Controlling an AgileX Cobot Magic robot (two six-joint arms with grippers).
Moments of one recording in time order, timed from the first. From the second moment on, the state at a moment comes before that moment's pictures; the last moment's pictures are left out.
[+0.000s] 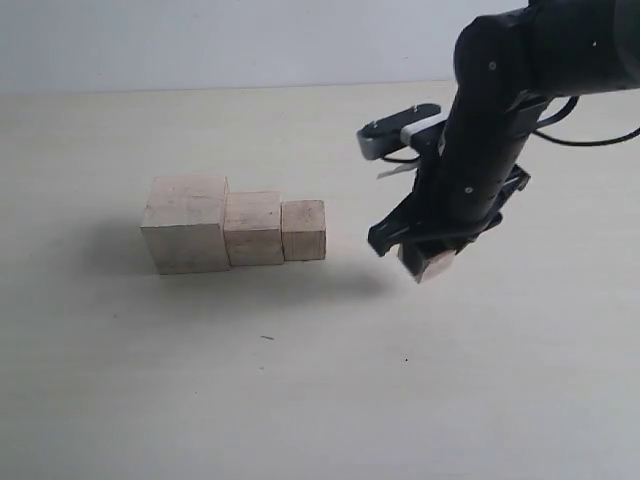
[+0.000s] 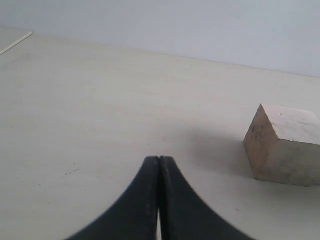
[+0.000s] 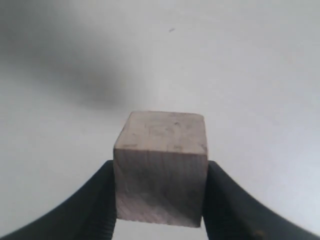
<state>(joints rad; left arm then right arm) 0.06 0.01 0.00 -0.11 0.37 0.00 0.64 1.85 -1.15 0.05 0.85 -0.03</state>
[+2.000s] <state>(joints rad) 0.06 0.01 0.00 -0.11 0.37 0.00 0.49 2.18 -1.40 0.63 0.80 -1.54</state>
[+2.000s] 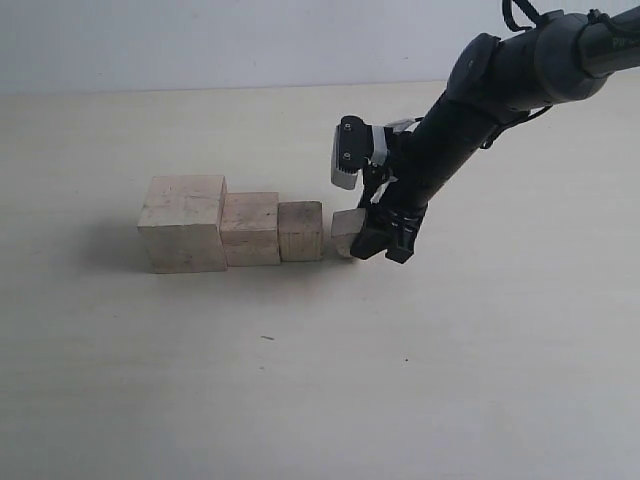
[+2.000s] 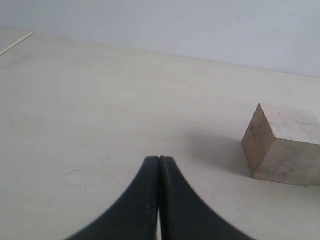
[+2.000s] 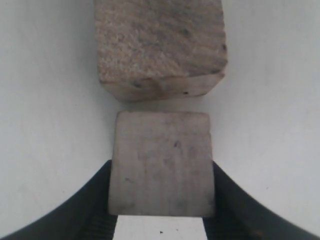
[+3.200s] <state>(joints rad) 0.06 0.01 0.00 -0.11 0.37 0.00 0.49 2.20 -1.40 0.69 0.73 -1.51</state>
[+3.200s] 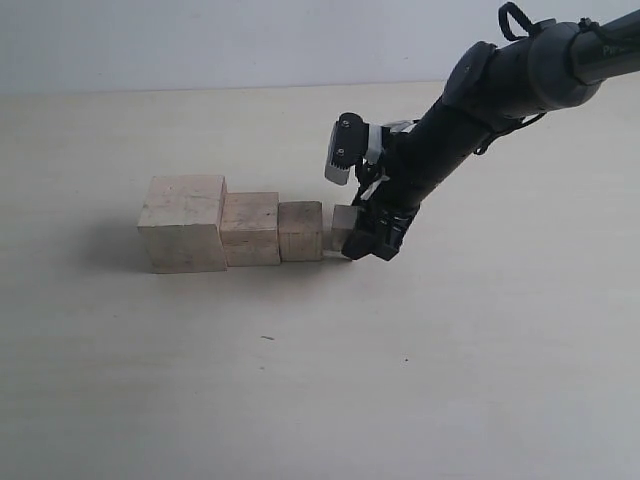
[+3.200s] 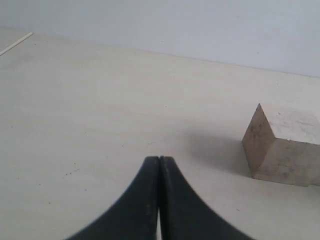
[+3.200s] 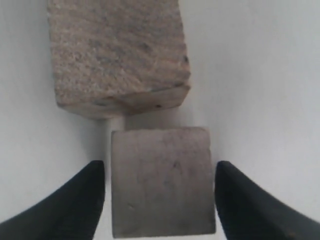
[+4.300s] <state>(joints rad) 0.06 0.01 0.00 -0.11 0.37 0.00 0.49 2.14 -1.39 0.26 0.62 -1.00</state>
